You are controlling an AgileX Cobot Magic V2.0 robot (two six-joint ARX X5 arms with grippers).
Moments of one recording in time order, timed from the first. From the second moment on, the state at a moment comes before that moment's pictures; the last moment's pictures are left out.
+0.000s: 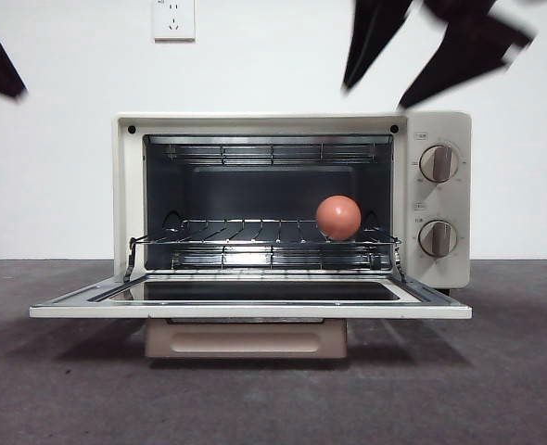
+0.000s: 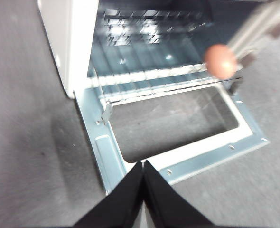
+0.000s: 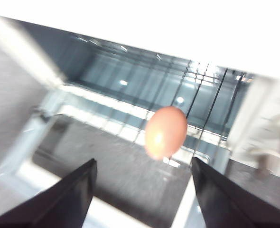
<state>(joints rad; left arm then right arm) -0.32 0.80 0.74 -0.54 0.27 -0.19 0.61 1.16 1.02 -0.47 0.00 0.29</state>
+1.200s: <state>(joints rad) -0.11 1.63 0.63 0.06 0.69 -0.23 0.62 0.61 1.02 -0.79 0.08 0.27</state>
